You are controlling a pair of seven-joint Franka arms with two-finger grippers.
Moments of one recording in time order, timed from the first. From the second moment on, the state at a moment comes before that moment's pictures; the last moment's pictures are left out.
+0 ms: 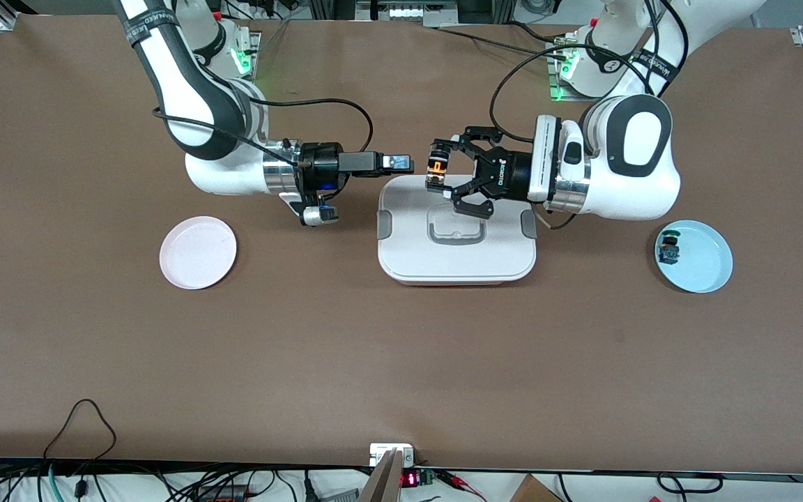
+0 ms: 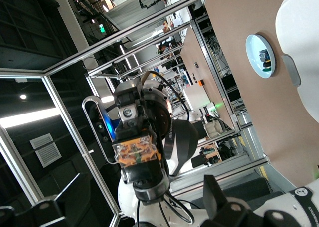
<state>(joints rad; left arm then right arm) 0.36 0.35 -0.81 -1.90 -1.50 1.96 2.03 0.58 0.30 -0.03 -1.91 1.99 1.97 -0.31</state>
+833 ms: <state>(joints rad) 0.36 0.35 -0.81 -1.90 -1.50 1.96 2.03 0.65 0.31 -0.03 -1.87 2.08 2.06 -0.31</state>
